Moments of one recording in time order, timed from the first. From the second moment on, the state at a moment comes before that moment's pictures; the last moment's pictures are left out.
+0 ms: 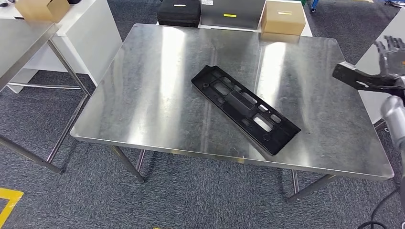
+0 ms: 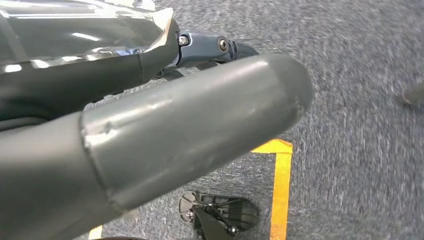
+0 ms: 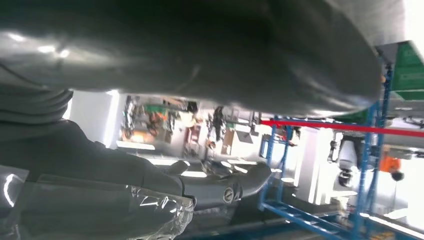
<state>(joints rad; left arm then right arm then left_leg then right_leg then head) -0.07 -0.17 0.41 -0.21 -0.35 0.31 -0.41 -1.18 -0.53 0.34 -0.39 1.18 -0.18 -0.09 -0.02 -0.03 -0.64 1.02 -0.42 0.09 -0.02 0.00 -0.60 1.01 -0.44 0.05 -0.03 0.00</state>
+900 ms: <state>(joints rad) -0.05 -0.20 0.58 -0.20 -0.31 0.40 -0.34 0.33 0.30 -0.97 -1.42 1.14 -0.66 -0.64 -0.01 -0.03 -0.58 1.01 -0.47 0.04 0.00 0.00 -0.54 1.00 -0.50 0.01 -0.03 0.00</state>
